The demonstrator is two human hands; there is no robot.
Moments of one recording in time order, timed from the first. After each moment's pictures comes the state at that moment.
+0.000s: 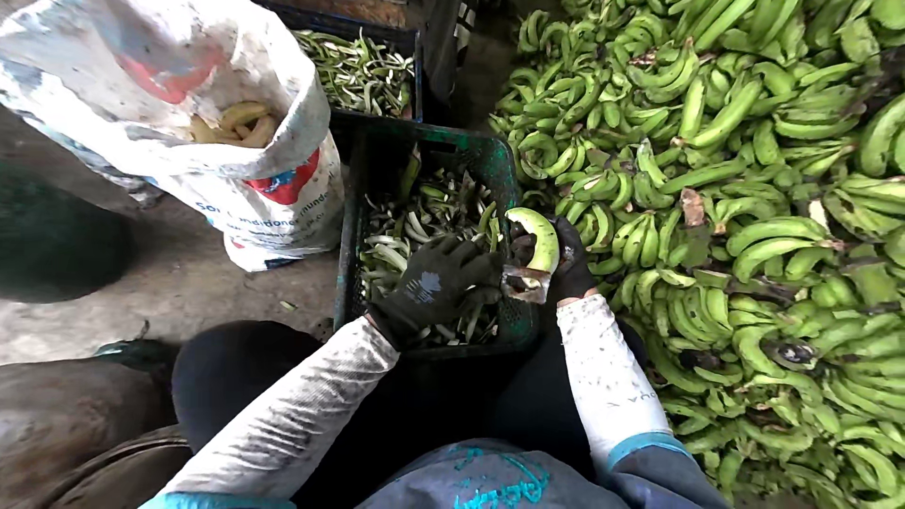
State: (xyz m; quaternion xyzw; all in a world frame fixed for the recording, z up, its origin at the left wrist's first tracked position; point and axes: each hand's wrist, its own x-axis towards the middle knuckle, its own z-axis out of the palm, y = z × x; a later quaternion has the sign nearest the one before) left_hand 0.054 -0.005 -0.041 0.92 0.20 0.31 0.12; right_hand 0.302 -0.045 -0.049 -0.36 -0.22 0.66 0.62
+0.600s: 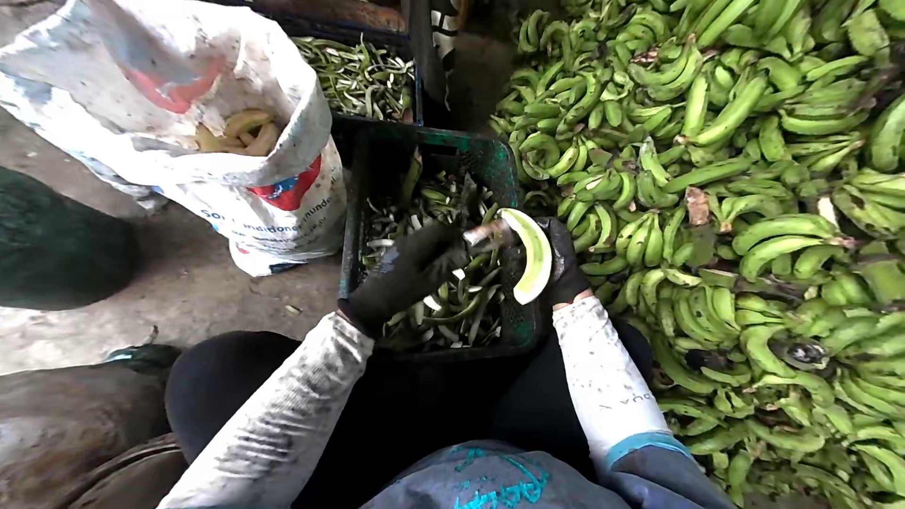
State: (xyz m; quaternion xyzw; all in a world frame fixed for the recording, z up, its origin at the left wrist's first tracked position) left_hand 0.023 0.013 -0.030 0.81 0.29 0.32 0.41; right_hand 0.287 -0.043 -0.040 -0.46 -0.22 0.61 0.60
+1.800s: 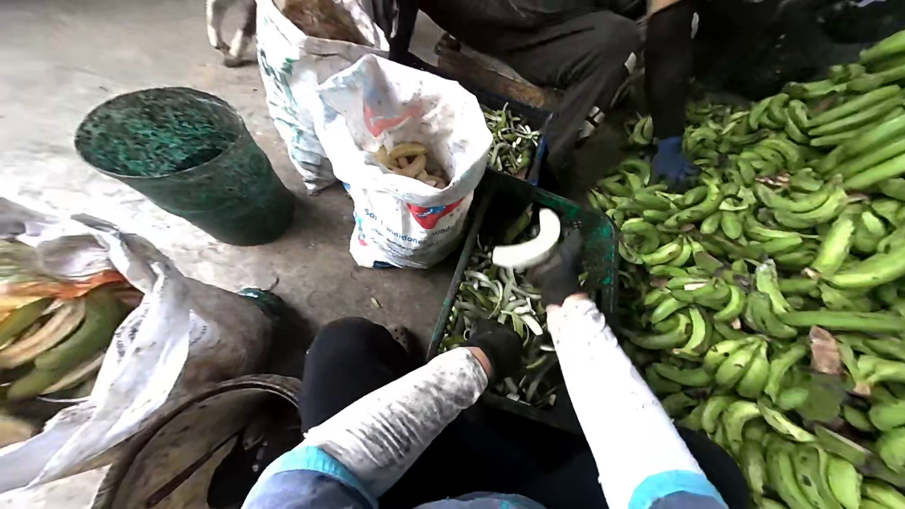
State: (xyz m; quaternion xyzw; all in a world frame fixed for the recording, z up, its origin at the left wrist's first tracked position) left_hand 0.017 -0.012 -0.016 0.78 0.46 -0.21 0.36; right_hand 0.113 0.081 -0.019 -0.52 -0.24 0.53 0.62
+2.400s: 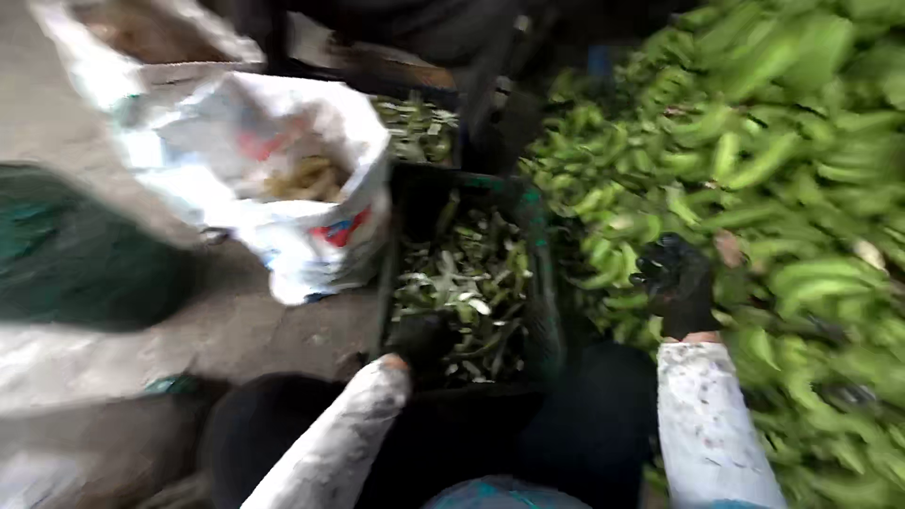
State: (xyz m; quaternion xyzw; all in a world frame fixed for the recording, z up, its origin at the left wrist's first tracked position) left_hand 0.000 -0.003 -0.036 0.77 0.51 -0.15 0.35; right_hand 0.372 -0.047 0.012 -0.65 -0.23 0.33 0.64
